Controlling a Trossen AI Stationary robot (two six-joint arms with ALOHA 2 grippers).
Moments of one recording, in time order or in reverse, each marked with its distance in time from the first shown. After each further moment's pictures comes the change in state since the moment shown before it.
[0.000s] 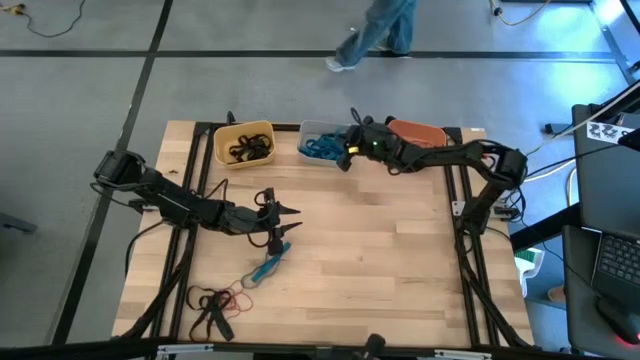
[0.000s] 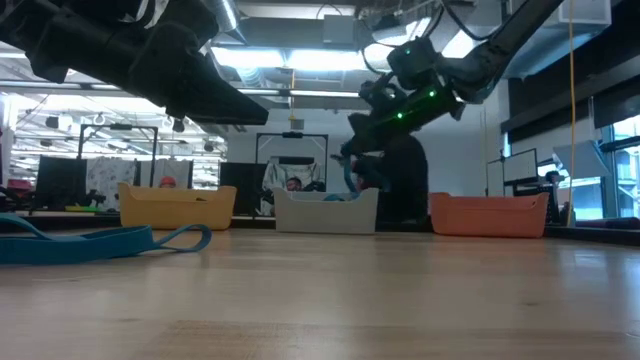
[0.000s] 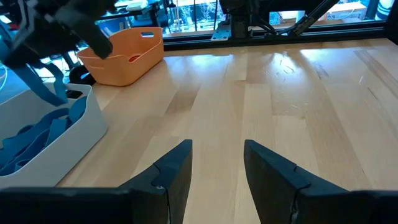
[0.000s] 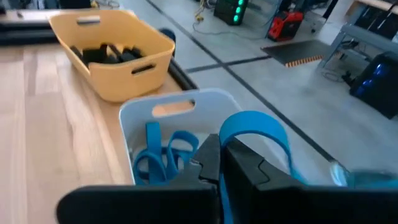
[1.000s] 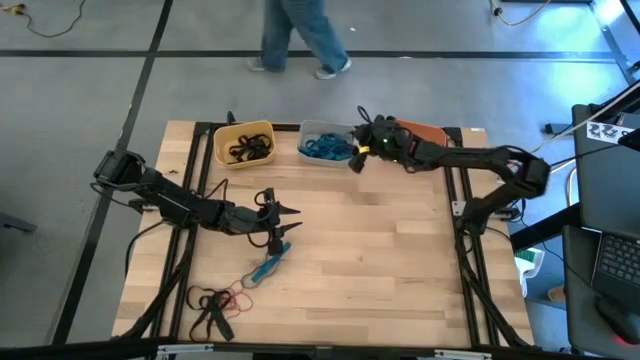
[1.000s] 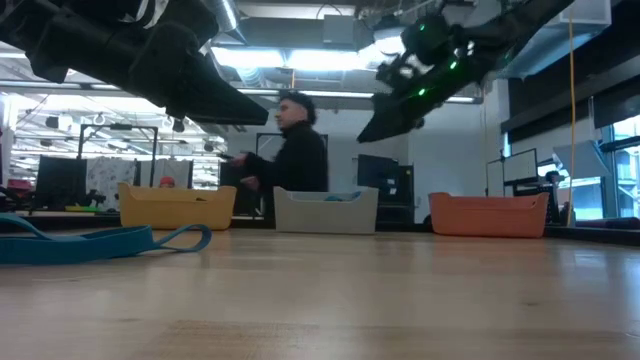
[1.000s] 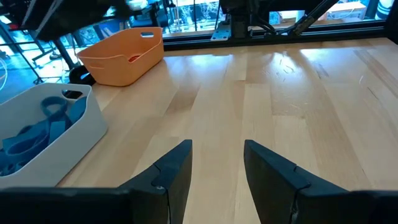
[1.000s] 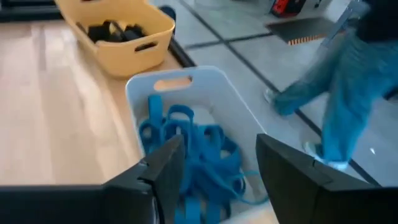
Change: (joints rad) left arm 0.000 0.000 0.000 0.000 0.000 0.002; right arm 0.017 -0.192 0.000 -0.311 0.001 0.003
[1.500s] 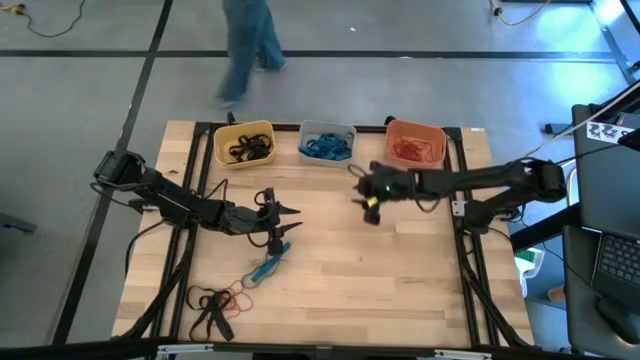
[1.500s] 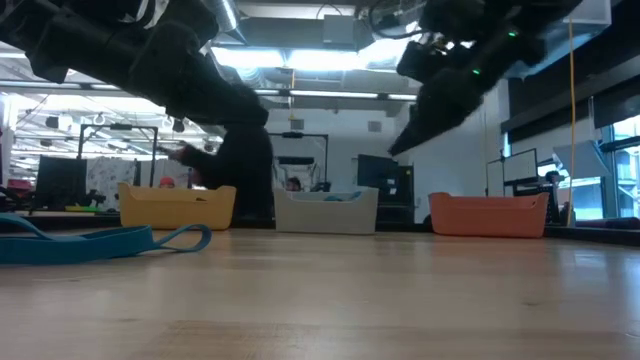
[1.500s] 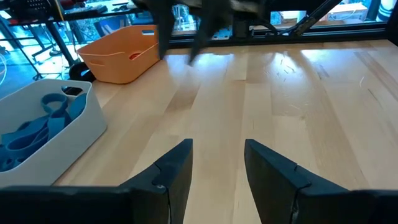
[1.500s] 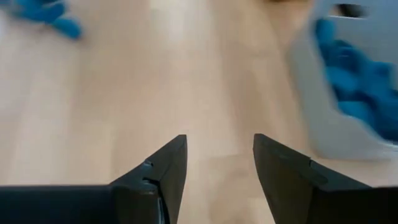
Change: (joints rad) left arm 0.000 0.000 0.000 0.000 0.000 -0.018; right arm 0.335 -0.137 -0.118 -0.291 -0.054 0.058
